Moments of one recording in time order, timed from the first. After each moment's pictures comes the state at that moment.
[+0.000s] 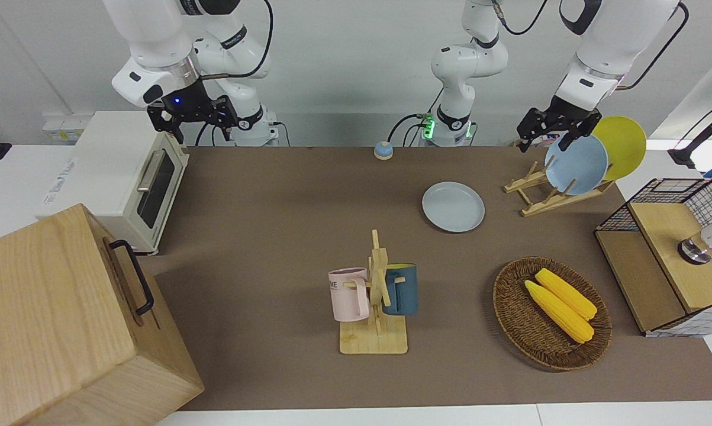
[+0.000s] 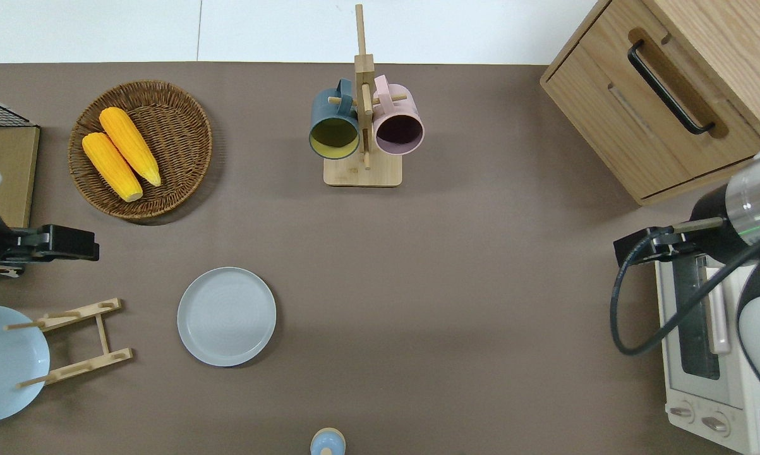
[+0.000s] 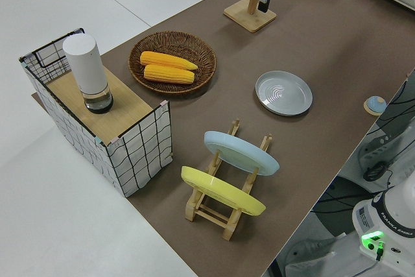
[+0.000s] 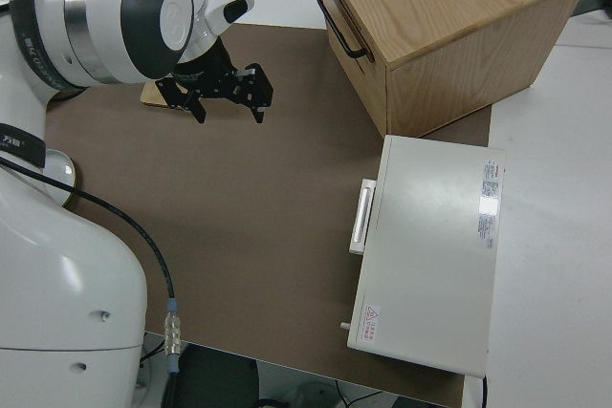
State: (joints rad) left arm 0.13 -0.07 -0.13 -1.65 -0.05 1.57 -0.04; right arm -0.26 0.02 0.38 -1.48 -0.03 1.38 0.04
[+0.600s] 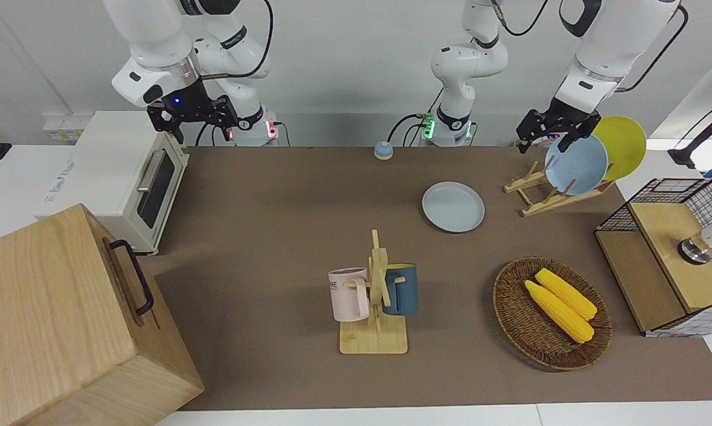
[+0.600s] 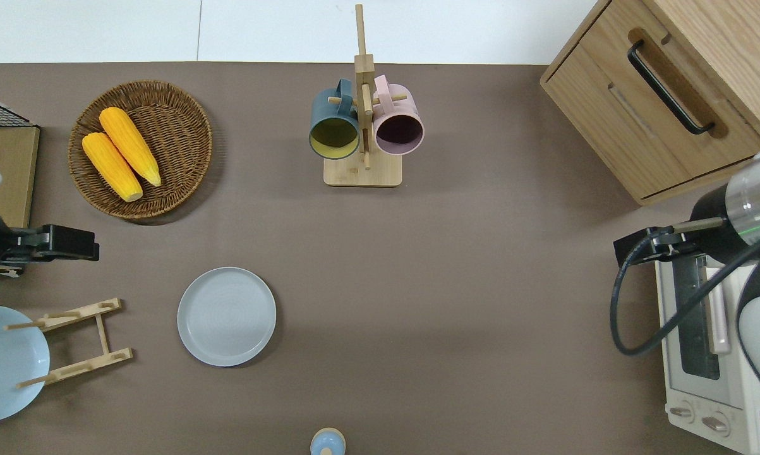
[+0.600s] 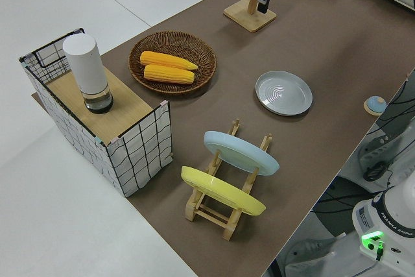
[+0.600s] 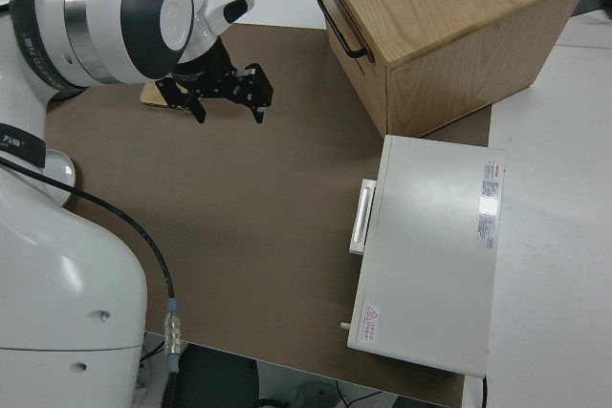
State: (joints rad) left arm 0.12 -0.07 -0.13 -1.65 -0.05 1.57 -0.04; right arm -0.26 0.02 0.38 -1.48 -0.03 1.38 0.04
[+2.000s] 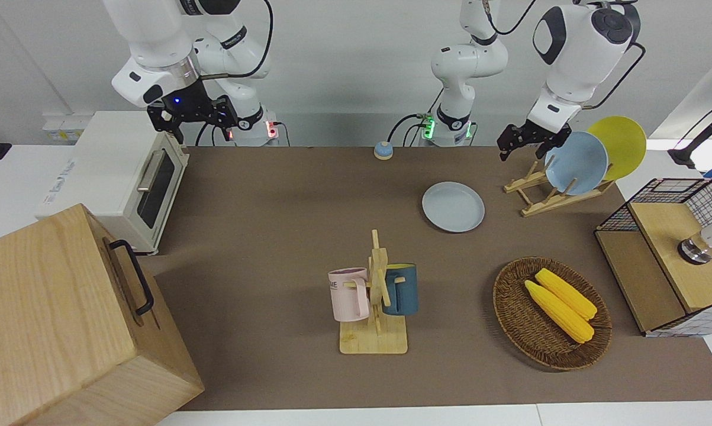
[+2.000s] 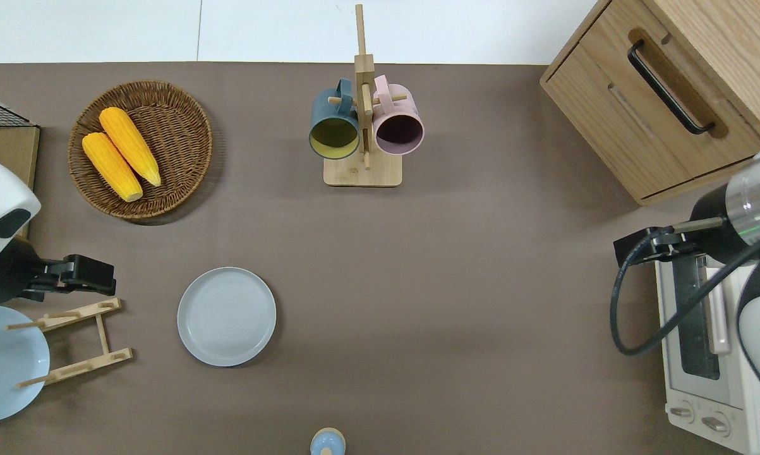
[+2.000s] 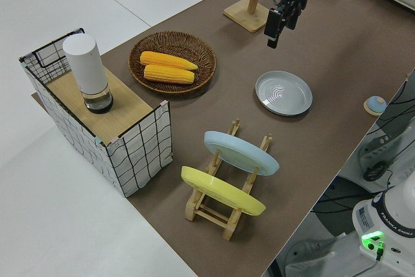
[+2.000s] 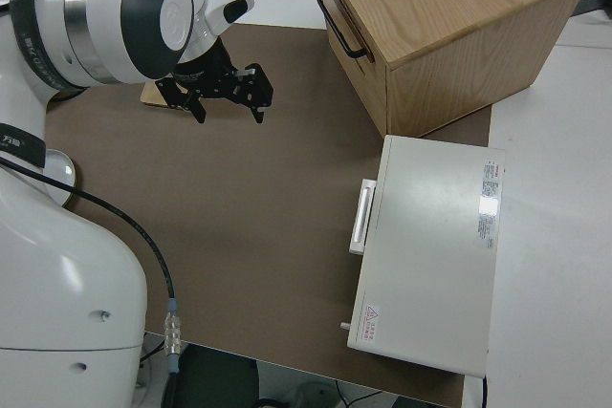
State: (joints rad) left arm 0.12 -0.21 -0.13 -2.02 -0.05 1.75 -0.04; right arm -0.26 0.02 0.38 -1.48 -0.03 1.38 0.04
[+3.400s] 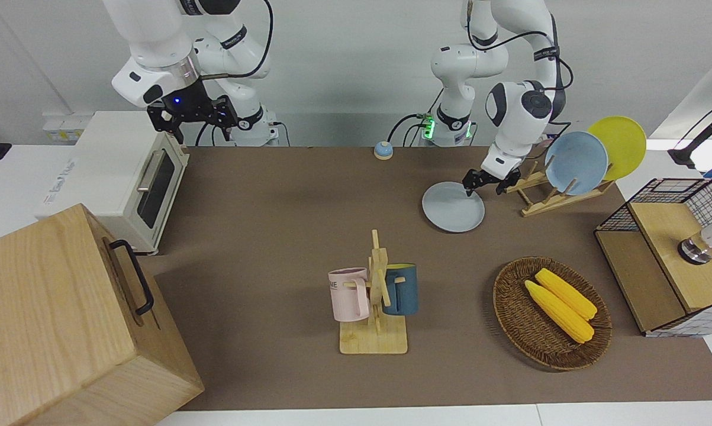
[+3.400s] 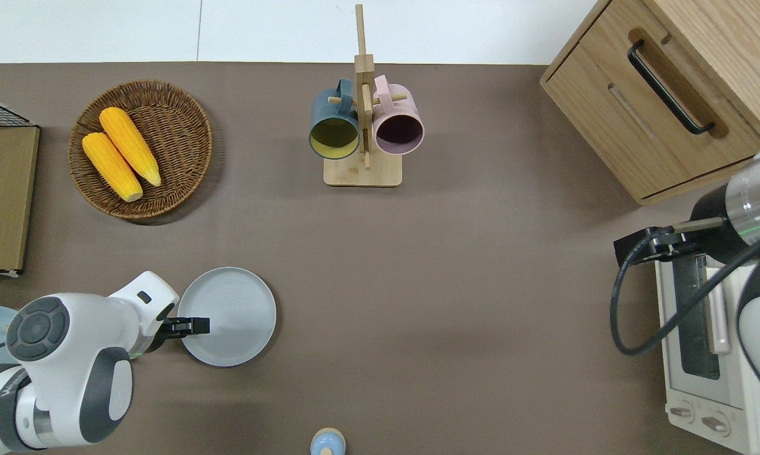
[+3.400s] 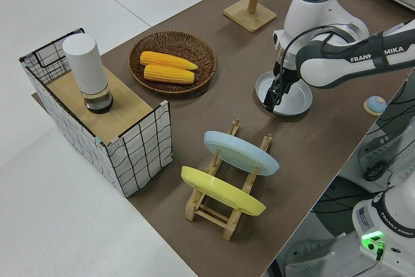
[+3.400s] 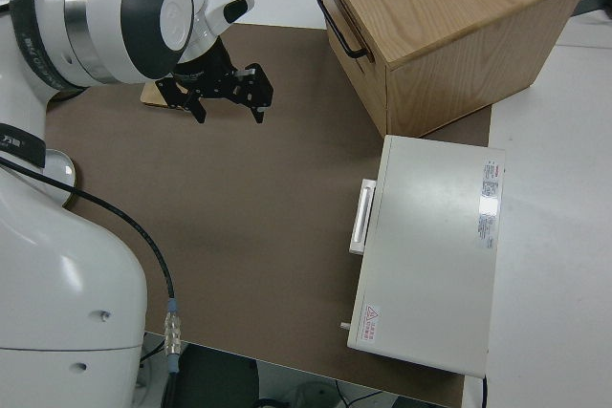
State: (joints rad) left arm 0.08 -0.15 -0.14 -2.55 -0.08 2.34 -0.04; right arm -0.26 0.02 0.38 -1.48 -0.03 1.38 0.04
